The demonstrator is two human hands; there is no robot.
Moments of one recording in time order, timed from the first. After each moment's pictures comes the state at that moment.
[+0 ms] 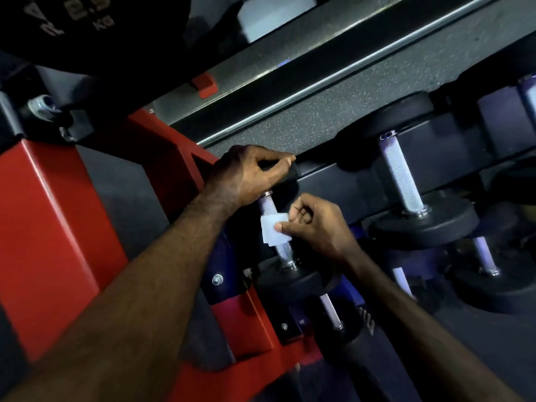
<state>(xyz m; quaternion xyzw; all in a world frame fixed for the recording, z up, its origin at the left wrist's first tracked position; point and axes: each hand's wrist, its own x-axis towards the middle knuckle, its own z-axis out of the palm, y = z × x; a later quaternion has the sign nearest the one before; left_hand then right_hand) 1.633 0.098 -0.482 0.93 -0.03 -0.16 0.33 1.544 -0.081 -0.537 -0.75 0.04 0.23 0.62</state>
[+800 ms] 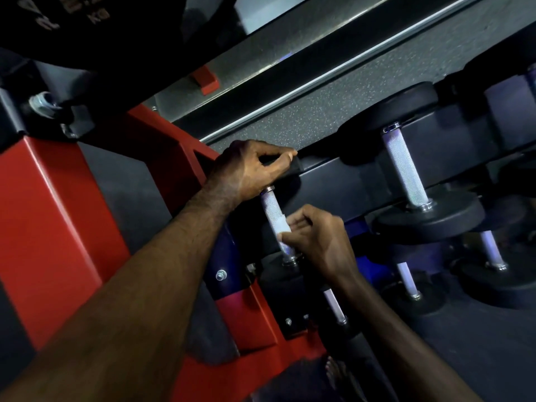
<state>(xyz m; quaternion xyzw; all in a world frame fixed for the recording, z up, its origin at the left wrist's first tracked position) 1.632 0.100 -0.483 0.93 -0.02 -0.16 0.34 1.512 -0.067 -0.528 -0.79 0.11 0.23 0.57</state>
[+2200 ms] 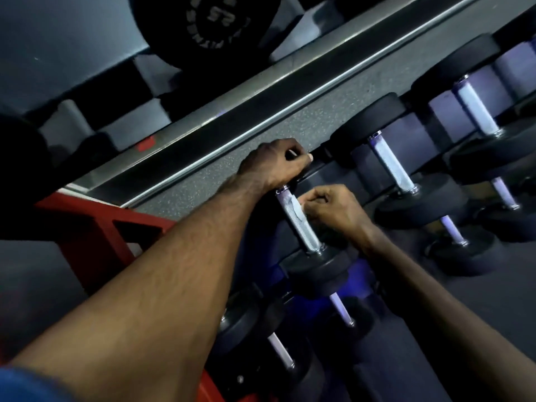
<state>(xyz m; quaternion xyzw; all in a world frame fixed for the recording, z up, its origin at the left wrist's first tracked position) 1.732 -0.122 -0.469 0.93 -0.11 -0.22 0.27 1.622 -0.272 -0.512 -0.80 0.15 0.18 0.55</state>
